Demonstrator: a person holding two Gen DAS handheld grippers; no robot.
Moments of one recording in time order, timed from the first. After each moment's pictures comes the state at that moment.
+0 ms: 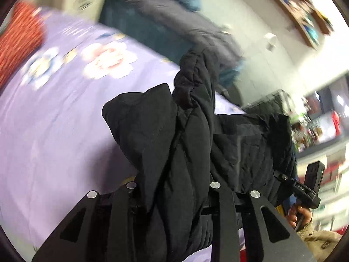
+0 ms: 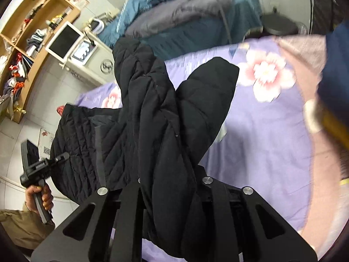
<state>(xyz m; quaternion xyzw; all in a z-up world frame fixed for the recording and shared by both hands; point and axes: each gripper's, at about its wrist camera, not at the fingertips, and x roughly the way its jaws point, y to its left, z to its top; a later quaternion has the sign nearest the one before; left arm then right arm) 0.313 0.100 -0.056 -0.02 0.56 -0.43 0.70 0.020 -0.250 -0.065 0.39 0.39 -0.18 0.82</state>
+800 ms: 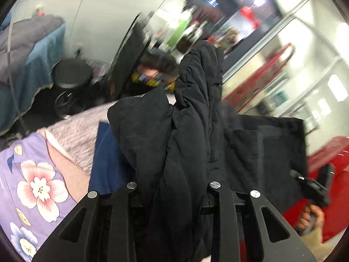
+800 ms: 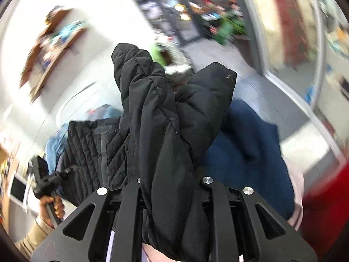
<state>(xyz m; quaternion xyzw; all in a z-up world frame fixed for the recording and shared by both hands) -0.042 -0.455 -0.028 0.16 0.48 -0.71 0.49 -0.512 -0.397 0.064 0.45 0.11 -0.56 0.68</state>
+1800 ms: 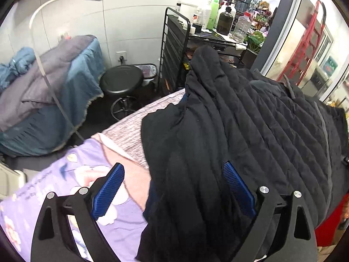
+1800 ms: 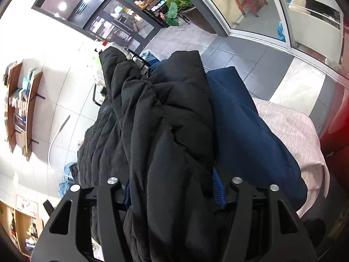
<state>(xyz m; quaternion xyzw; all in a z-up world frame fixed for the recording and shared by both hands) -0.043 -0.451 -0.039 0.31 0.37 -0.63 0.61 -0.576 -0.407 -0.063 0.58 0.00 -0.57 0.58</state>
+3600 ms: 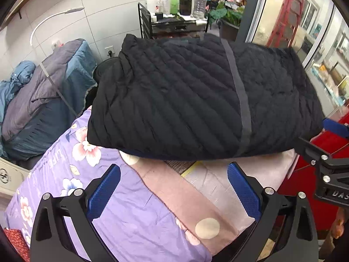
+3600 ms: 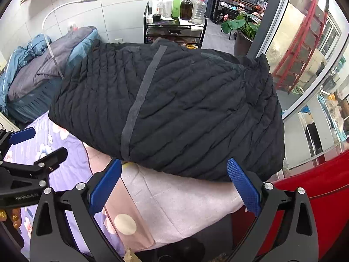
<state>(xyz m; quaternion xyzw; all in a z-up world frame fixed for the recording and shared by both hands) -0.172 -0.304 0.020 0.39 0.35 -0.62 0.58 -0.356 -0.318 0.049 0.31 0.40 -0.58 0.64</state>
